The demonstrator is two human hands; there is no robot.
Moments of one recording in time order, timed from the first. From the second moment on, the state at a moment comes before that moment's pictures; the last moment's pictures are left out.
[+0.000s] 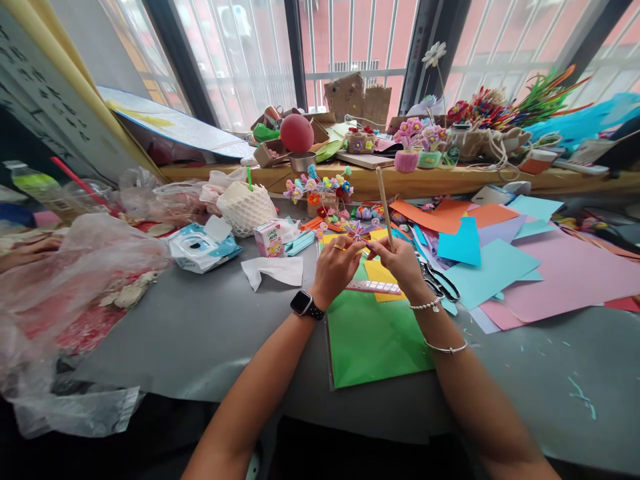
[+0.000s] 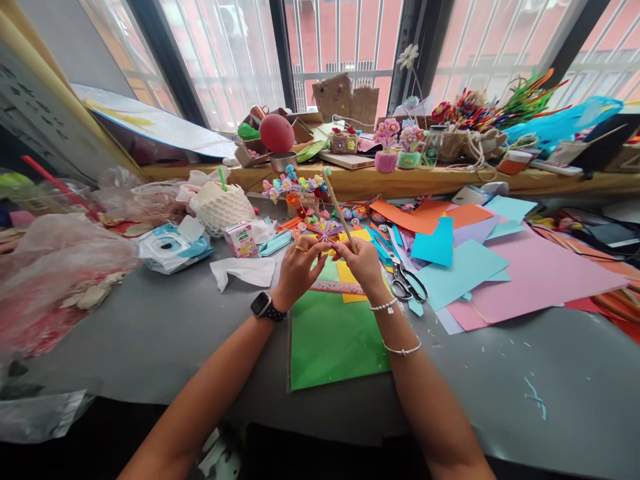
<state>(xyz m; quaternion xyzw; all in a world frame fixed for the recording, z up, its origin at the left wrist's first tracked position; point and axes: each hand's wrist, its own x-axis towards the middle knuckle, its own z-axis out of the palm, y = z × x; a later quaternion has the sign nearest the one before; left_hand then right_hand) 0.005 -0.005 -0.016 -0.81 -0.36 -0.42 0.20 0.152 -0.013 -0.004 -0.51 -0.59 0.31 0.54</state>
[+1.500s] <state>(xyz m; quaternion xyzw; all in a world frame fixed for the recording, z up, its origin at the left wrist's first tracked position) 0.021 0.013 -0.018 -0.91 -0.24 -0.15 0.31 0.153 -0.006 -0.016 -0.57 -0.67 0.16 0.45</state>
